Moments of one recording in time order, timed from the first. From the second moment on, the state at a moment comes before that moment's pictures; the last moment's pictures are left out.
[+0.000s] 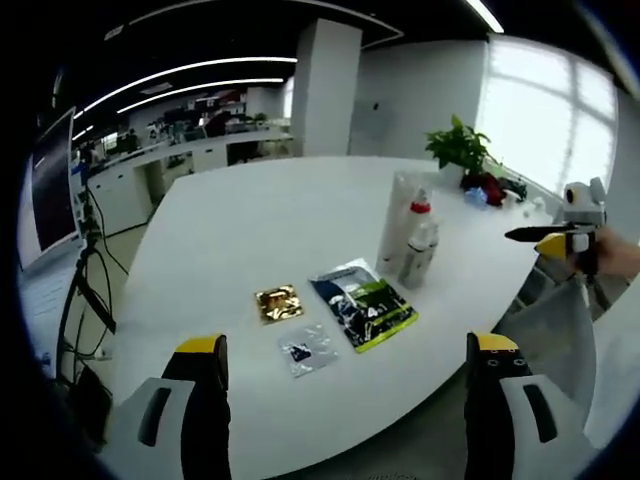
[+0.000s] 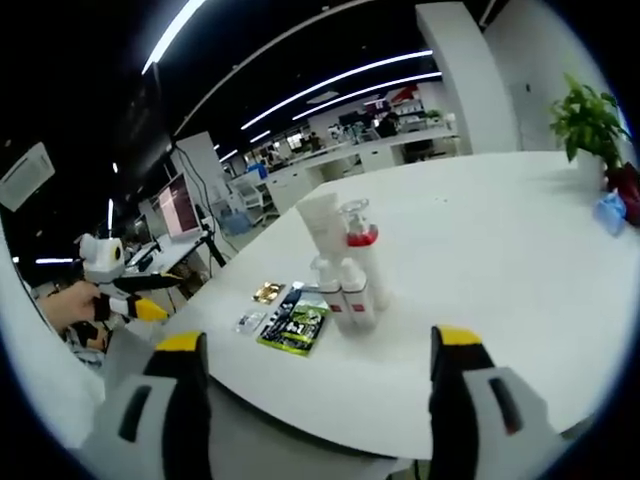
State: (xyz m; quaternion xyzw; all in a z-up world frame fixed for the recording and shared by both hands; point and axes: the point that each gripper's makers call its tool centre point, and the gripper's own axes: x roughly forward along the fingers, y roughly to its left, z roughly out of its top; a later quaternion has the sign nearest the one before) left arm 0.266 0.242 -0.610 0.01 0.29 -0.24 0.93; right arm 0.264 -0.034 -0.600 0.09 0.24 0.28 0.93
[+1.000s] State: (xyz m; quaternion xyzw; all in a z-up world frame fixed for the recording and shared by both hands) left arm 0.258 0.243 -0.625 0.00 0.30 -0.23 0.92; right arm 0.263 -0.030 -0.612 0.09 0.26 0.29 0.92
